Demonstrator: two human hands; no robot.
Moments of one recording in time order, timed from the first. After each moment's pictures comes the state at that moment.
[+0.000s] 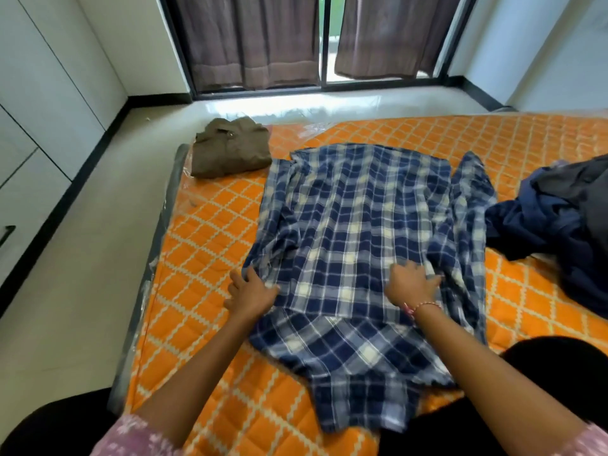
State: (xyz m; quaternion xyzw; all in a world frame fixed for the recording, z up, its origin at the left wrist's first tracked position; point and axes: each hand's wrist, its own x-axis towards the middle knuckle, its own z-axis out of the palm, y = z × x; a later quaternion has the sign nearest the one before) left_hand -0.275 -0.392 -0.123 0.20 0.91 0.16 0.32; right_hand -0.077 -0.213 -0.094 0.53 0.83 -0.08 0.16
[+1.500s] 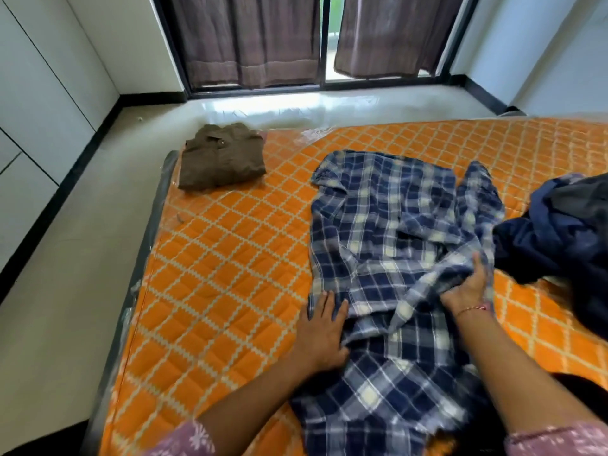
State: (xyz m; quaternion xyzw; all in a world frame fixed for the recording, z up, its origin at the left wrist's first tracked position) left_hand -0.197 -0.323 -0.147 0.58 0.78 -0.06 0.23; right_hand -0.045 -0.088 -0.126 0.51 0.17 -0.70 -0.47
